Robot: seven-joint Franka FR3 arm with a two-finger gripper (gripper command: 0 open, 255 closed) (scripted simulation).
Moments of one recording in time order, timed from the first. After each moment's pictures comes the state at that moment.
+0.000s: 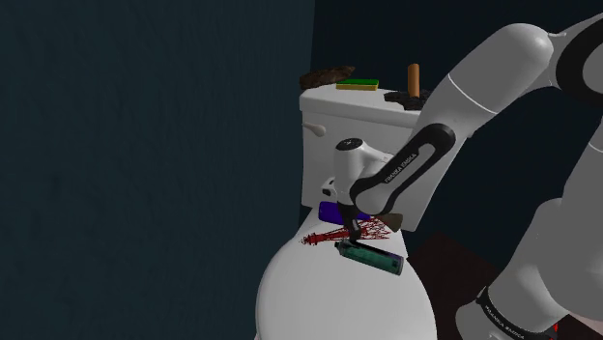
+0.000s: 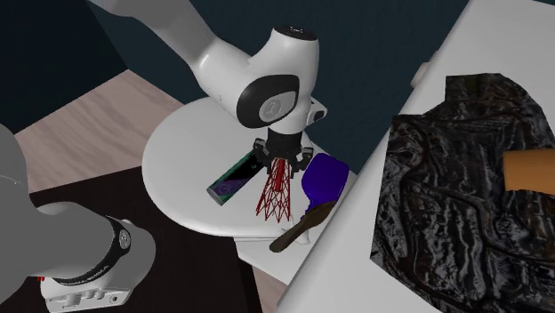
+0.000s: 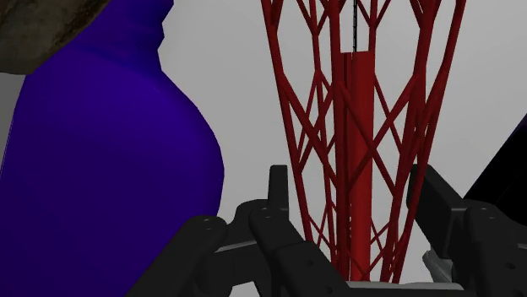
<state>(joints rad) 0.28 0.14 -0.04 -2.55 -0.19 2.55 -0.67</state>
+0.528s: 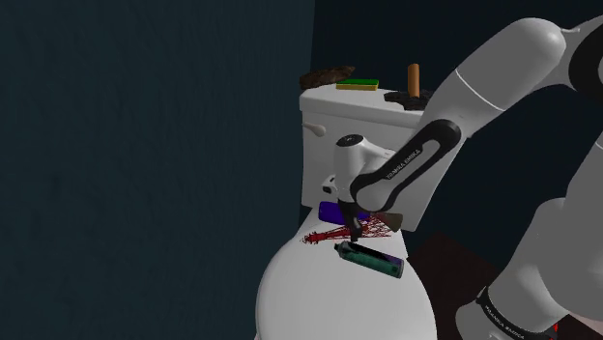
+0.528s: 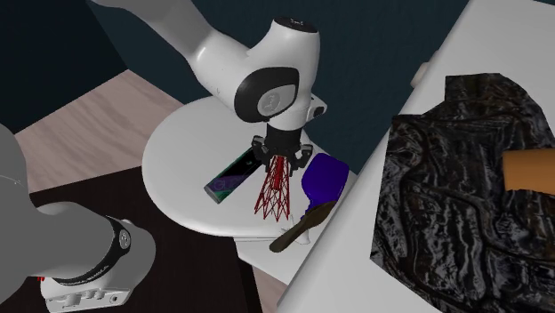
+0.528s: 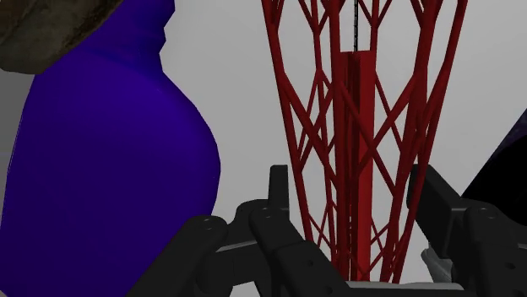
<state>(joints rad) 0.28 0.11 -0.04 -2.55 -0.18 2.50 -0.69</state>
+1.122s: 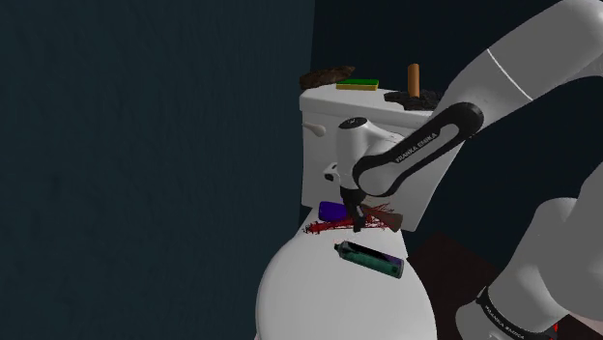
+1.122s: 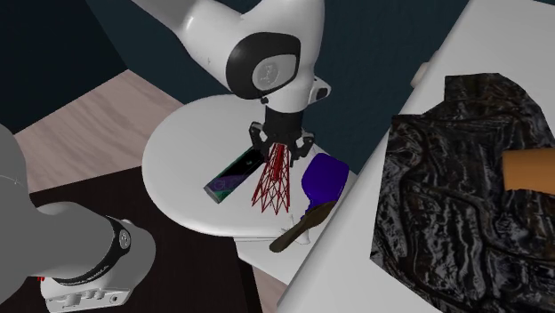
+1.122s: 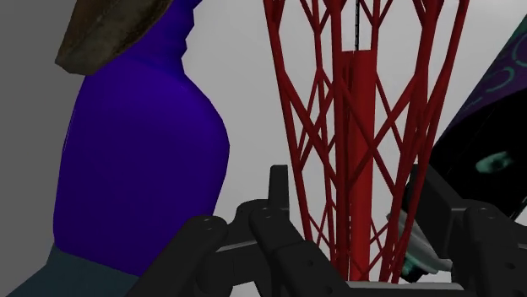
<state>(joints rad) 0.29 -0.01 -0.03 -2.54 -0.16 2.37 -0.71</state>
